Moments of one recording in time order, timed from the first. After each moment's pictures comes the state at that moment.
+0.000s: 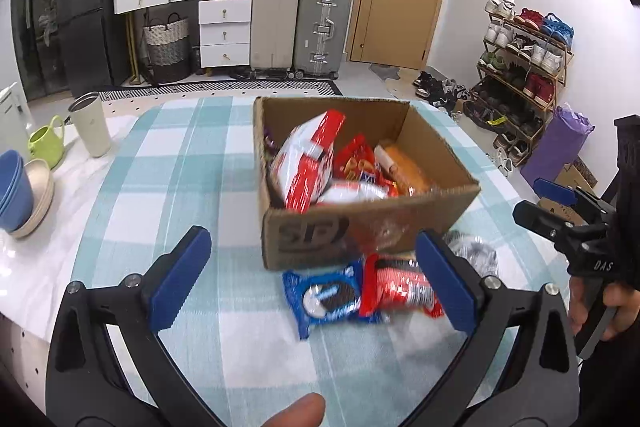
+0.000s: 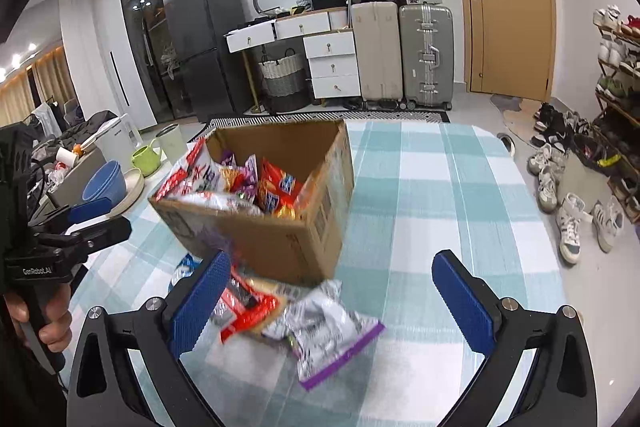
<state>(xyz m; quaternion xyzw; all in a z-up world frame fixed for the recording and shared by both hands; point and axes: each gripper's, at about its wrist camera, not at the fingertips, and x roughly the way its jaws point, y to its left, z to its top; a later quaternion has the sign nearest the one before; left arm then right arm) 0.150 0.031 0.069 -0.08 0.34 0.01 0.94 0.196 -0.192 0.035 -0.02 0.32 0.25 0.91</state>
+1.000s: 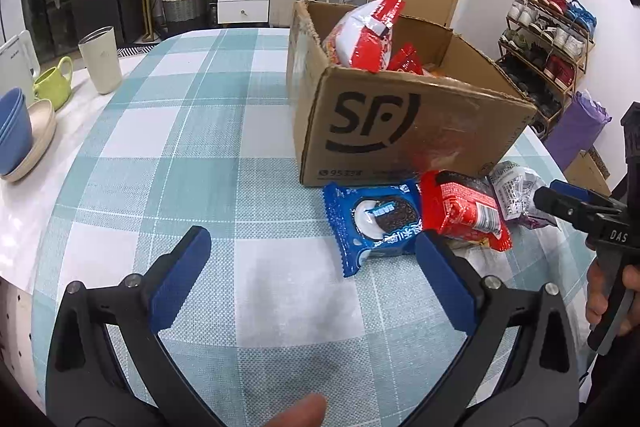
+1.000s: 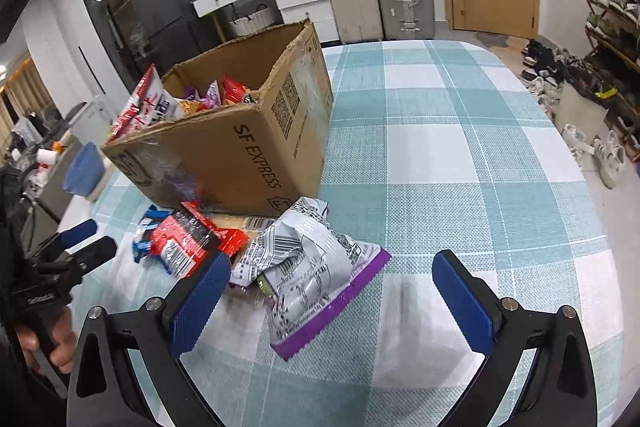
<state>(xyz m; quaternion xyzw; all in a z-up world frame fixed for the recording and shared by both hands) 0.140 0.050 -0.010 -0.10 0.40 0.03 0.91 0.215 -0.178 -0.031 0.00 0.42 0.21 0.89</state>
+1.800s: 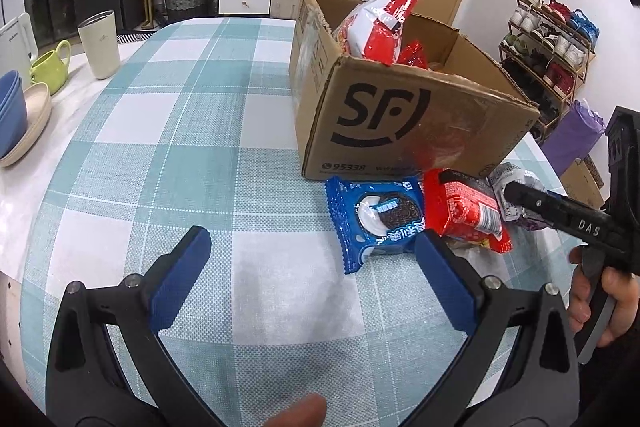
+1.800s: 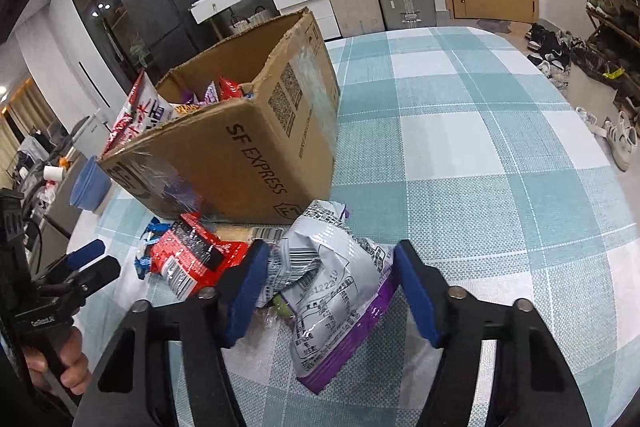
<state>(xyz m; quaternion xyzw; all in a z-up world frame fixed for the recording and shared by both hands) 0.143 0.055 -0.018 -0.12 0.41 0.03 0.90 0.233 -0.171 -0.047 0.05 0.42 0.22 0.88</state>
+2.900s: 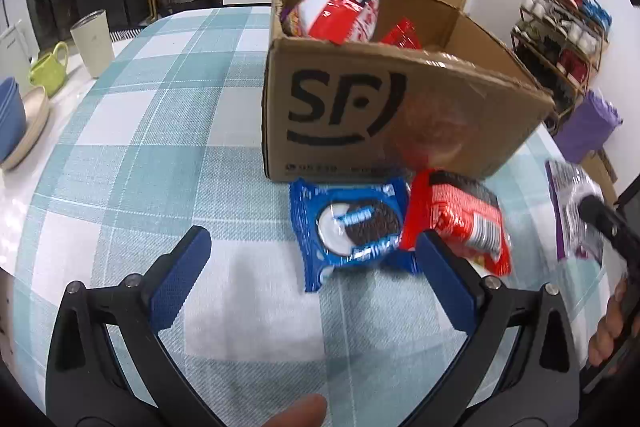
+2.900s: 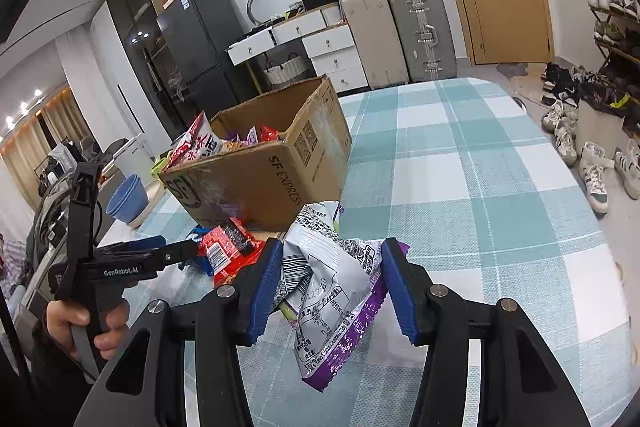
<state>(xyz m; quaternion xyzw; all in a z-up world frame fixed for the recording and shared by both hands) 0.173 0.026 -0.027 -0.12 0.43 0.05 0.89 0.175 -0.225 -0.015 0.07 0.33 0.27 0.90</state>
